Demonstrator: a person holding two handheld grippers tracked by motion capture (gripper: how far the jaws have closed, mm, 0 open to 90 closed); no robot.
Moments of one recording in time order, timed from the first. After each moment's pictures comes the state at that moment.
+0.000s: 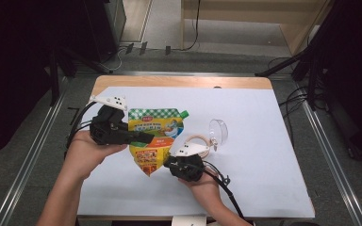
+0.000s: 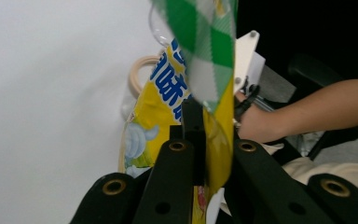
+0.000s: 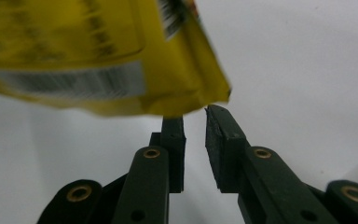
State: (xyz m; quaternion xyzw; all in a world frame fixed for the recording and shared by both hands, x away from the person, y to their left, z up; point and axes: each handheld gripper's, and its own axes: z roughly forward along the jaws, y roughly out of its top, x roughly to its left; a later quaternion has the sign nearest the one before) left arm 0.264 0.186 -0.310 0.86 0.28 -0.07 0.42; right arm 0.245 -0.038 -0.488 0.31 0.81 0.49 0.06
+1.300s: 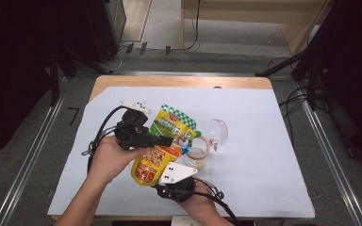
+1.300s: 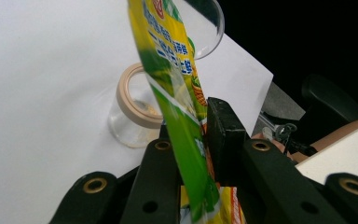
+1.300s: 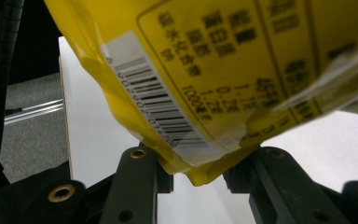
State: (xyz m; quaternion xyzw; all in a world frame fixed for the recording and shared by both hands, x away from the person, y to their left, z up) left arm 0.272 0.141 -0.337 0.85 0.33 -0.07 0.41; right arm 0.191 -0.015 -0.468 0.18 0.84 0.51 0.09
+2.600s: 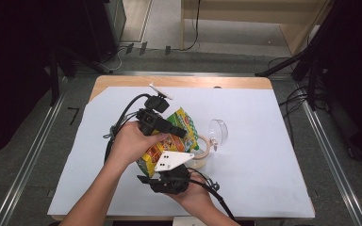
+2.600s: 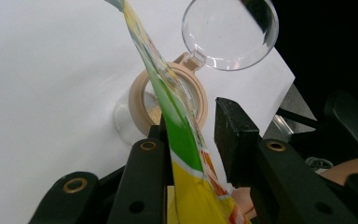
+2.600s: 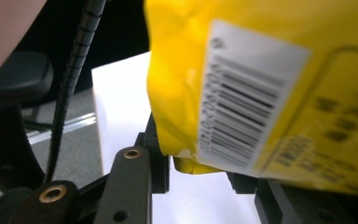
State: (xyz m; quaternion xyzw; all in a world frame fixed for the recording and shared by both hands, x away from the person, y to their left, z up) left arm 0.320 0.103 -0.341 0.84 0.41 -0.12 0.33; right arm 0.205 -0.003 -0.440 0.18 0.83 0.53 0.03
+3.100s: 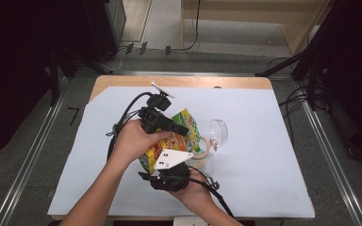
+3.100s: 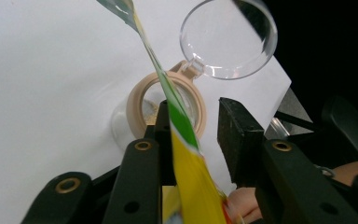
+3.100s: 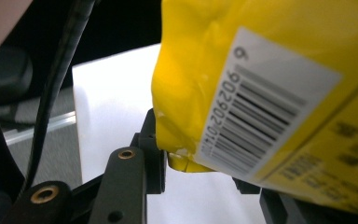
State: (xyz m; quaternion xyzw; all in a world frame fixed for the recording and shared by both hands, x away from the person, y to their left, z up) left arm 0.324 0.098 -0.340 0.84 0.40 -0.12 0.34; right arm 0.212 -0.004 -0.438 0.19 0.83 0.52 0.05
